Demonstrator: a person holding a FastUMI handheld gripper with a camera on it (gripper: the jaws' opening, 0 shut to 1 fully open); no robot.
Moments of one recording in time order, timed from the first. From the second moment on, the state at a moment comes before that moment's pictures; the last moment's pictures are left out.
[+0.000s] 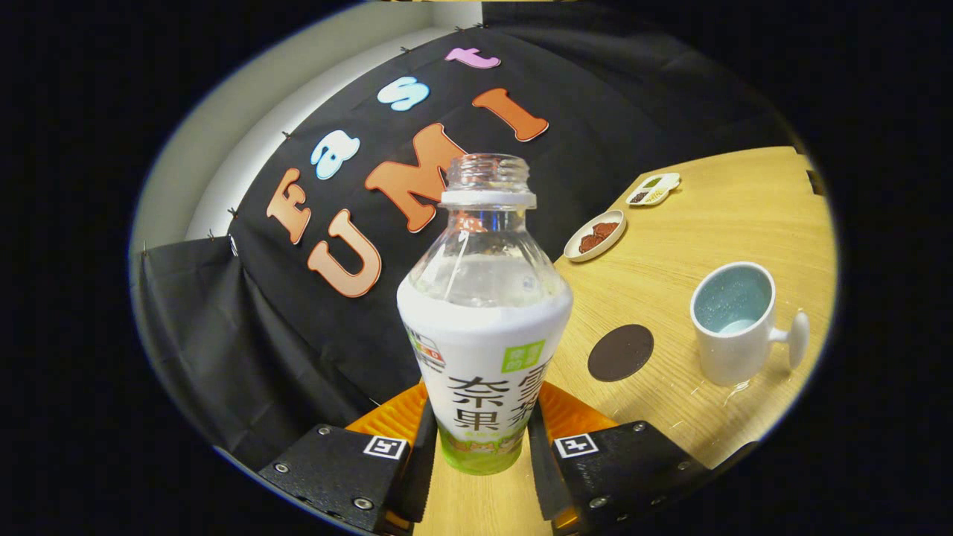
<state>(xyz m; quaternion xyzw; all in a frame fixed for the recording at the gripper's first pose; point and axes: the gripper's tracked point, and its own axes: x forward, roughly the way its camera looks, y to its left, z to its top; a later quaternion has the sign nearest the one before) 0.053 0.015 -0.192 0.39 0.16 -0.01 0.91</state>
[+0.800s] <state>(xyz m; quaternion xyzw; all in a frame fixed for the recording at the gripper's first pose) 0.062 0.009 -0.166 0.61 0.12 -0.01 0.78</state>
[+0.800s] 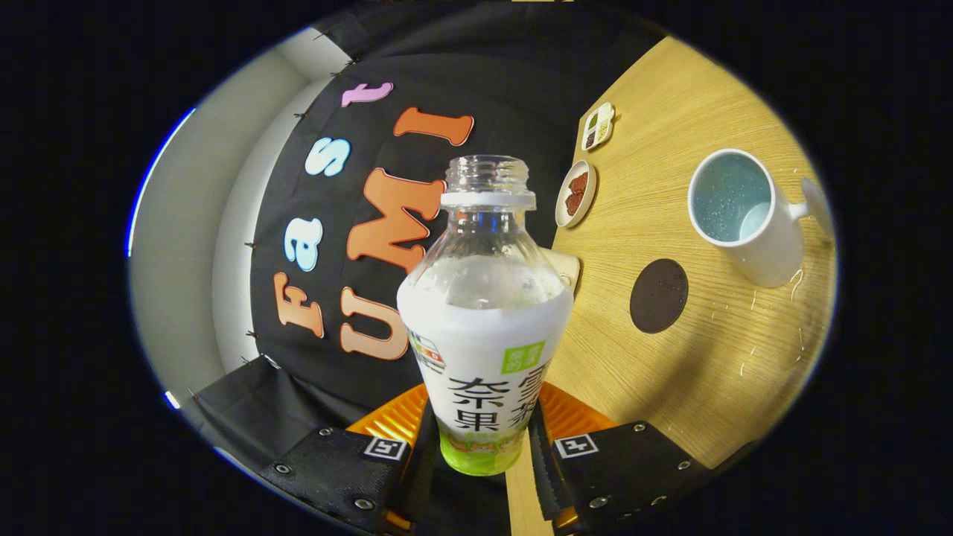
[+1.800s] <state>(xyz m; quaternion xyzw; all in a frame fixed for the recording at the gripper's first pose) 0.079 -0.004 -0.165 0.72 0.09 -0.03 0.69</state>
